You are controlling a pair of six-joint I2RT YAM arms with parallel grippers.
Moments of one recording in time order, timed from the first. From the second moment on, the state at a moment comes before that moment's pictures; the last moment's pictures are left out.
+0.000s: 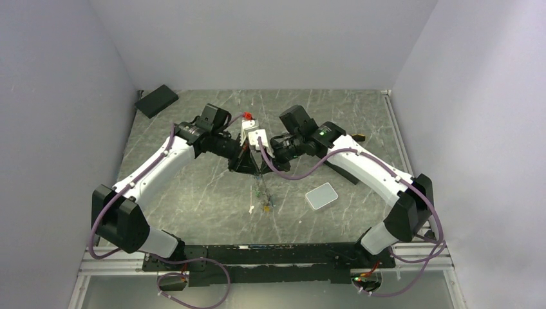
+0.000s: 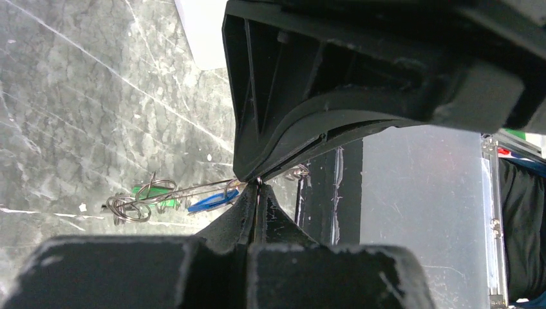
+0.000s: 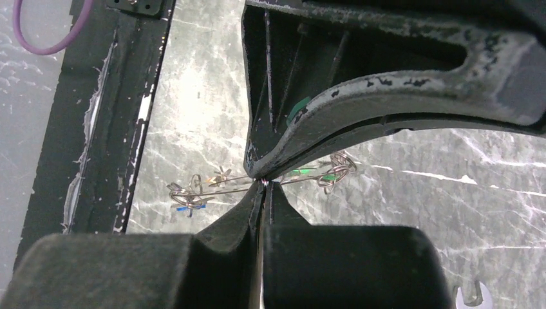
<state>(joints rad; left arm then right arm) -0.49 1.44 1.27 -0.79 1.00 0.35 0.75 1.54 1.43 -0.76 -0.75 -0.75</state>
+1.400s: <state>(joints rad) -0.41 1.37 1.30 -0.71 1.10 0.41 0.58 1.47 1.25 -0.24 -1.05 -0.17</state>
